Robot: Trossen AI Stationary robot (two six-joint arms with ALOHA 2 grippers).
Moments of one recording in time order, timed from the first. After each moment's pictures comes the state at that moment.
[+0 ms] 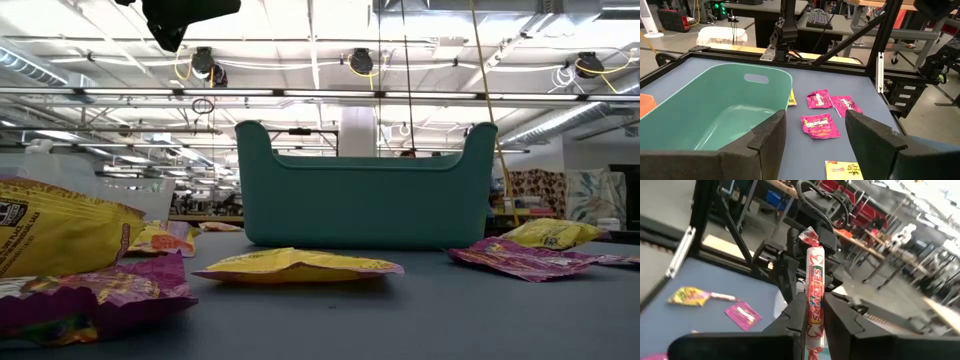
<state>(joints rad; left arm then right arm) -0.53 1.17 0.61 0.34 -0.52 -0.23 0.67 1.62 1.35 0.04 0.91 -0.22</state>
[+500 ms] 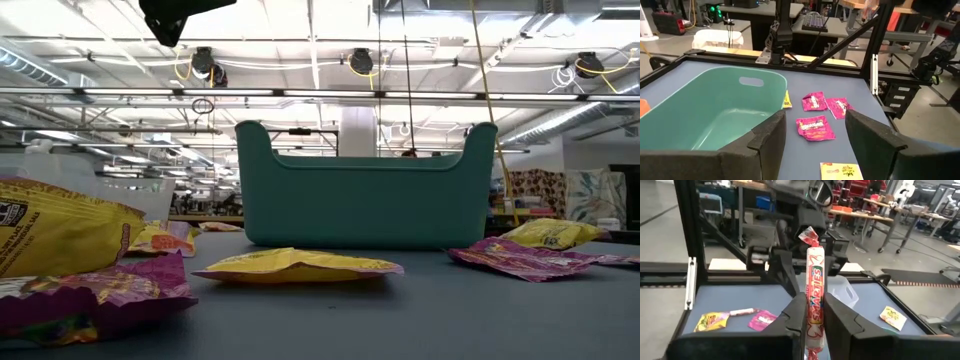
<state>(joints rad) -0.55 1.17 0.61 0.36 -0.52 -0.22 0.64 1.64 1.35 0.00 0.91 0.14</state>
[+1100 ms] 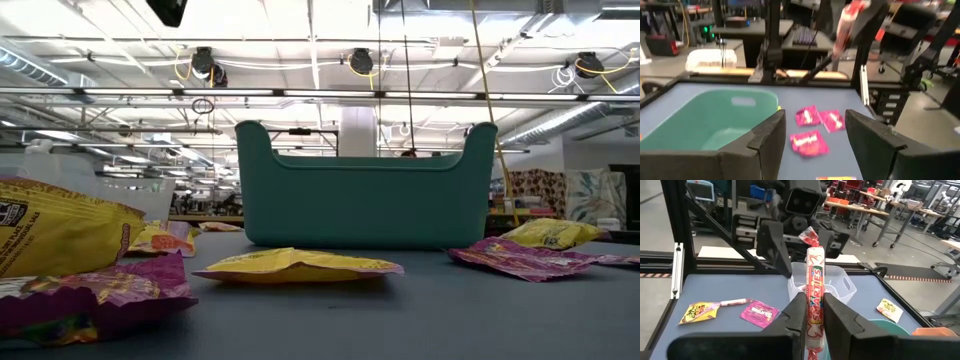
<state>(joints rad) -0.57 1.17 0.61 0.45 -0.51 -0.12 0.61 1.70 1.35 0.00 0.91 0.15</state>
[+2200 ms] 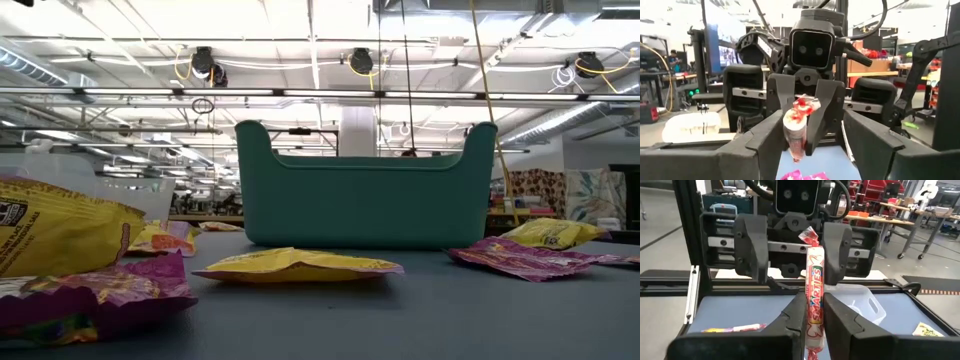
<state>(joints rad) -0.58 1.39 0.61 1.03 -0.42 0.13 0.49 1.78 1.35 0.27 0.68 0.05</state>
